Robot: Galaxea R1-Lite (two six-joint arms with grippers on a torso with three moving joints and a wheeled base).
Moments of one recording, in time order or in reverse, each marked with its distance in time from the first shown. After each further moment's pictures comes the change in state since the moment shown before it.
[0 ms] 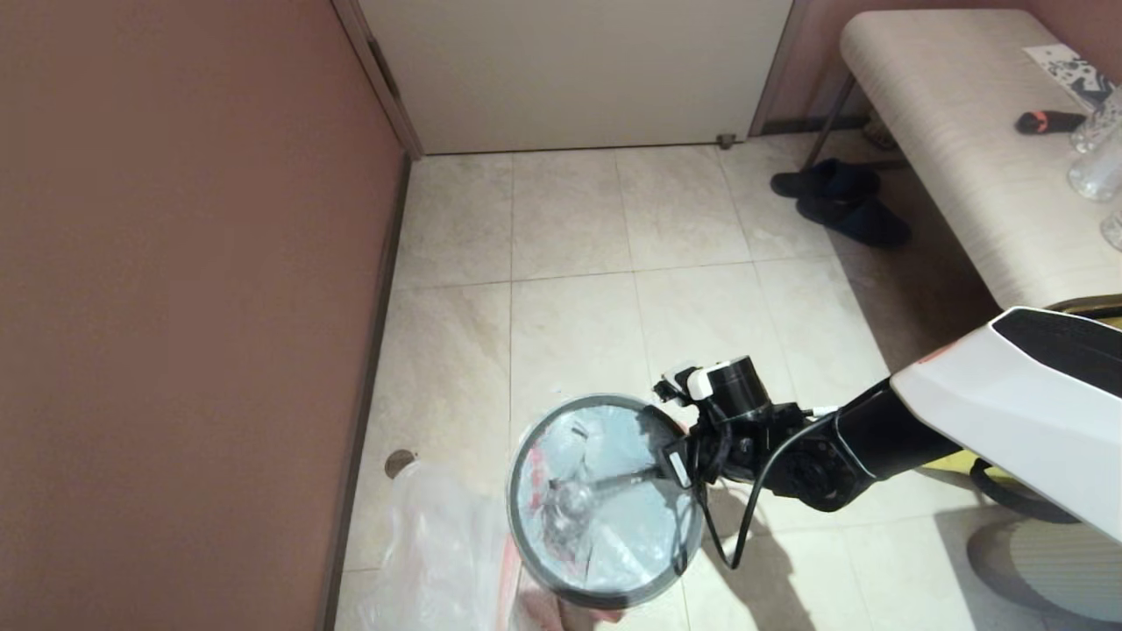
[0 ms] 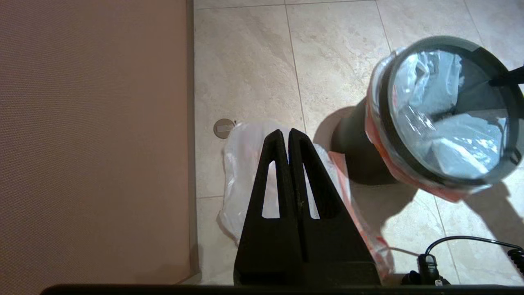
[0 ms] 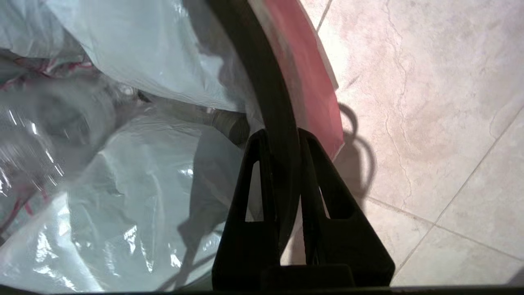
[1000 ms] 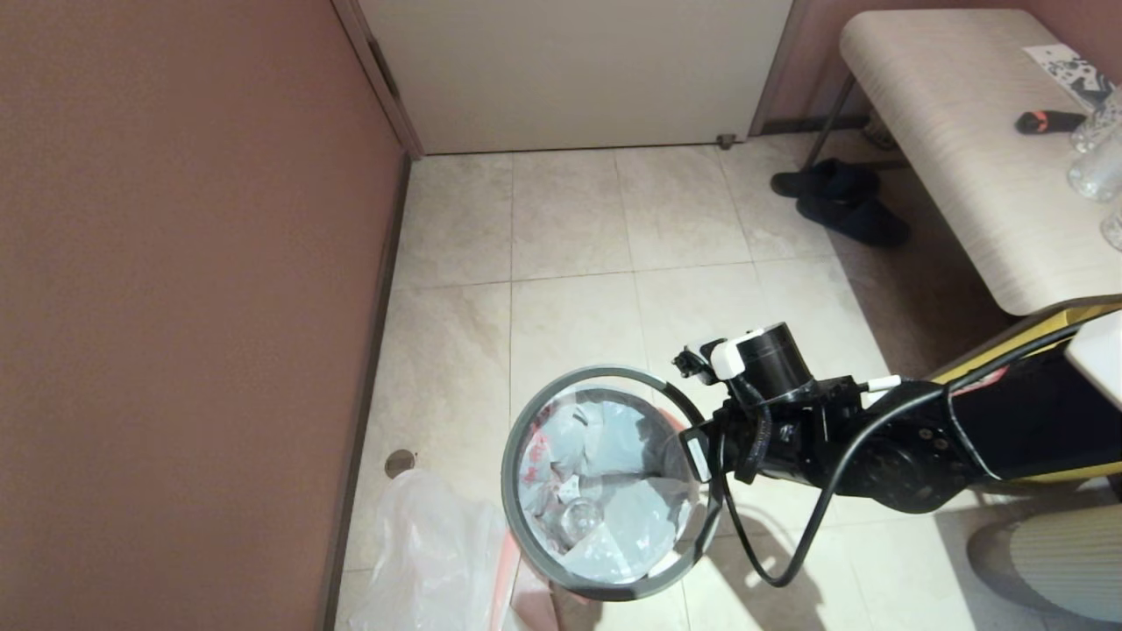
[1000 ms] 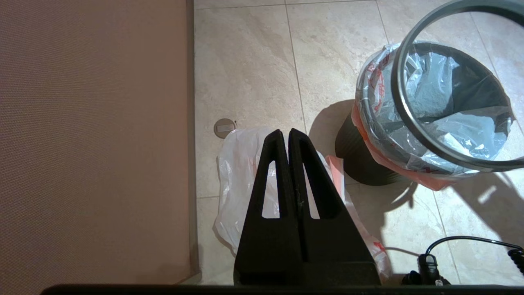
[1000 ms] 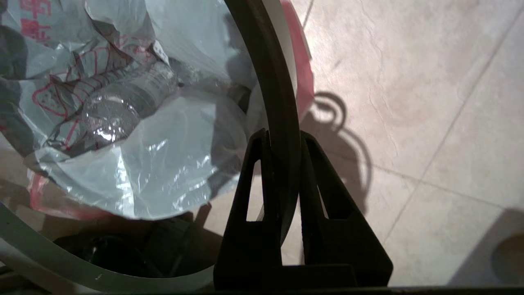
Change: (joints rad) left arm 0.000 0.000 0.000 0.000 0.000 0.001; right arm 0.070 -0.257 0.069 0.201 -0.075 0.124
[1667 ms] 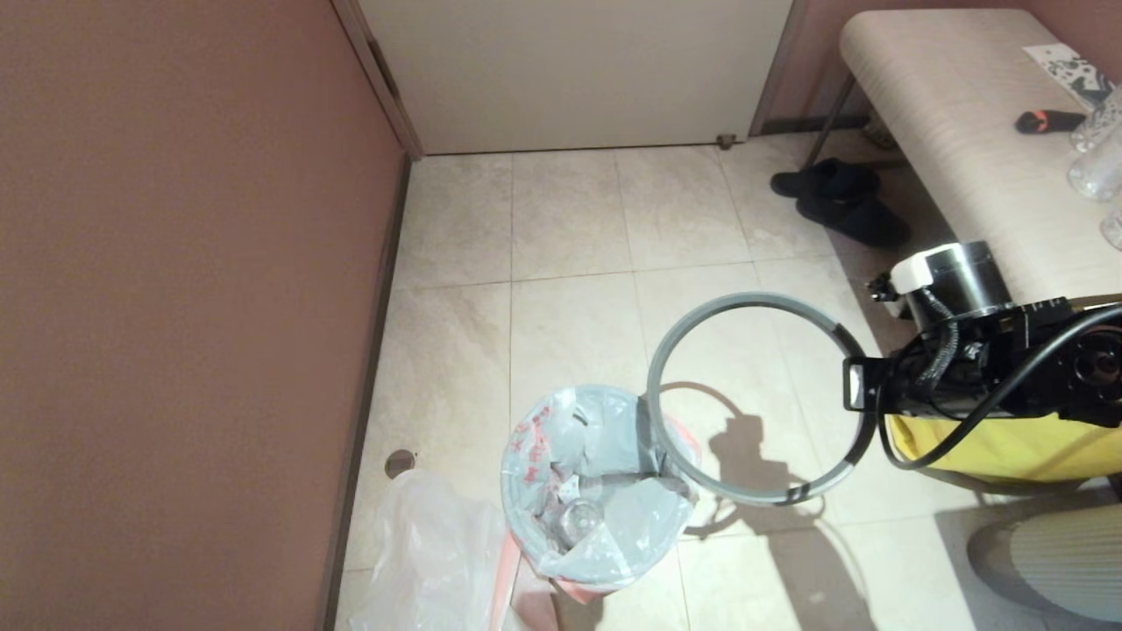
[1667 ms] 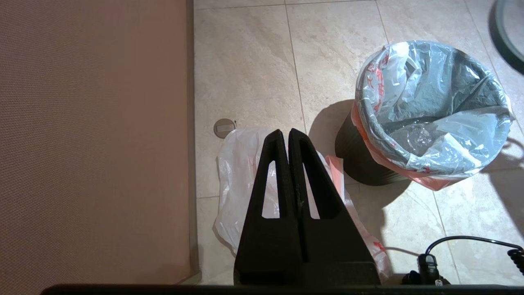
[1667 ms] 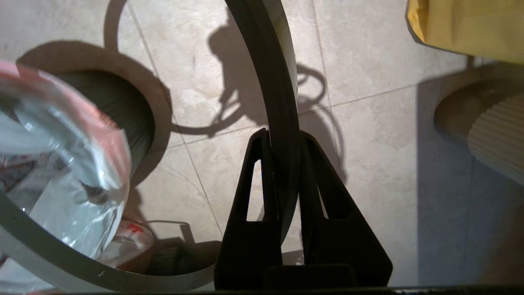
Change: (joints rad) left arm 0.000 0.000 0.000 0.000 0.000 0.000; right arm -0.363 -0.215 -0.007 0.268 -0.023 0.249
